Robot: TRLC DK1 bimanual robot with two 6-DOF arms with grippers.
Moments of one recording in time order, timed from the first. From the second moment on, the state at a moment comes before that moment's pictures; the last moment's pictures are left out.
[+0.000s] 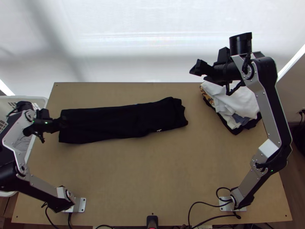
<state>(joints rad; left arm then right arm) 0.50 1.69 1.19 -0.75 0.48 0.08 0.27 1.84 2.26 -1.16 -0.30 0.50</state>
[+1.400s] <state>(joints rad) -0.43 1.74 1.75 -0.76 0.32 -0.48 0.14 1.57 2.01 -1.21 -0.31 0.49</state>
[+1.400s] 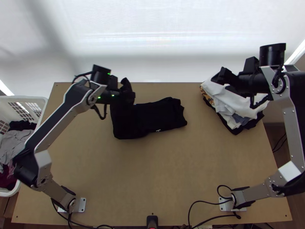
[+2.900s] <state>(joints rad) -0.58 2.14 2.22 -0.61 0.29 -0.59 0.20 1.47 1.71 -1.19 -0.31 0.46</state>
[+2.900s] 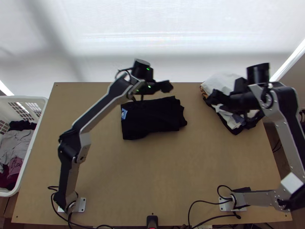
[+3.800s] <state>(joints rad) -0.39 1.90 2.20 -0.76 0.27 -0.56 0.25 2.03 1.72 -1.01 -0.43 0.17</state>
